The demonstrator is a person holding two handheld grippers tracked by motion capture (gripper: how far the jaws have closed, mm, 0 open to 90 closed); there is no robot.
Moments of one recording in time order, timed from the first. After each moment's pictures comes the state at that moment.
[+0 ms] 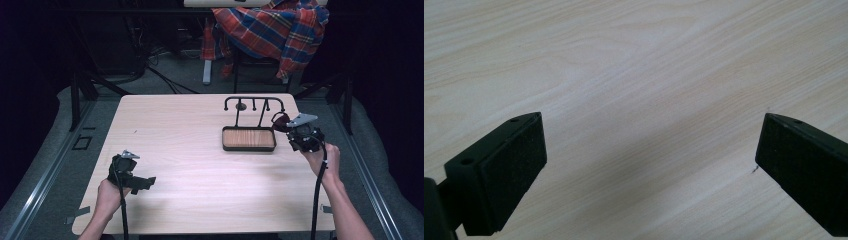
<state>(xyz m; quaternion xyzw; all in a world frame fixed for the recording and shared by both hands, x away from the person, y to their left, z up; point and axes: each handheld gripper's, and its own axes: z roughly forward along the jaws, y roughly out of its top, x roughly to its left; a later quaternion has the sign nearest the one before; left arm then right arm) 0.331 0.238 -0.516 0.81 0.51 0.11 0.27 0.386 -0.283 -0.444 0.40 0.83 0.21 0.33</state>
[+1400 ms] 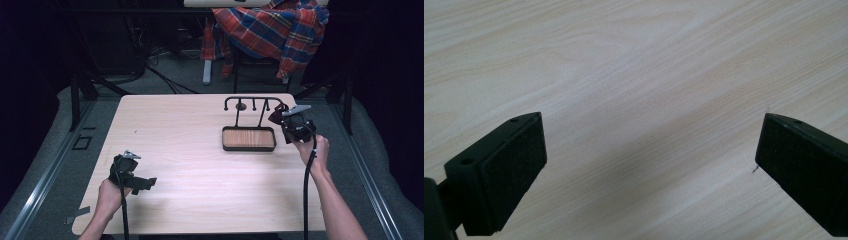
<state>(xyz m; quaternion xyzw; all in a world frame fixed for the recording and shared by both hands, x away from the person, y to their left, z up) 0.333 0.236 -0.519 0.82 0.50 0.11 0.26 0.427 -0.278 -0.455 0.45 0.81 0.22 0.31</state>
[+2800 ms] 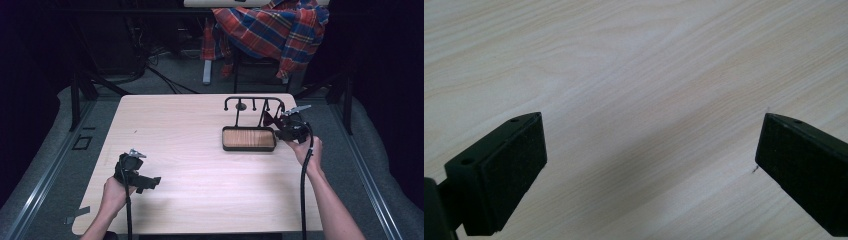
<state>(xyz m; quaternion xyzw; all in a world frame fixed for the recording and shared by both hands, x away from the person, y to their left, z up) 0.337 0.223 -0.517 0.83 0.49 0.11 0.26 0.447 -0.284 -0.480 0.50 0.80 0.26 0.22</state>
